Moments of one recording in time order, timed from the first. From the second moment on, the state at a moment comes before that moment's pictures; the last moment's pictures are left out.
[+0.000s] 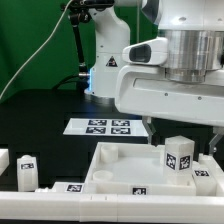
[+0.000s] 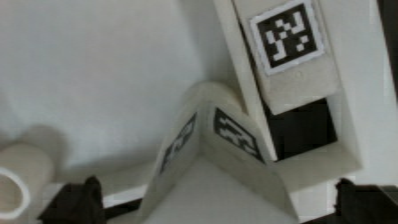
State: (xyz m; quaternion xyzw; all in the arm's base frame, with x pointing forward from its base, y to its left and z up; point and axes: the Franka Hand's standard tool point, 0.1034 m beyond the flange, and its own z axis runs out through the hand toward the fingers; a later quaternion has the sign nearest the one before) arm 0.639 0.112 0.082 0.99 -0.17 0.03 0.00
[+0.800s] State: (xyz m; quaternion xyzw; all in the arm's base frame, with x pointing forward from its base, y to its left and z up) arm 0.637 0.111 0.082 0.99 0.13 0.03 0.02
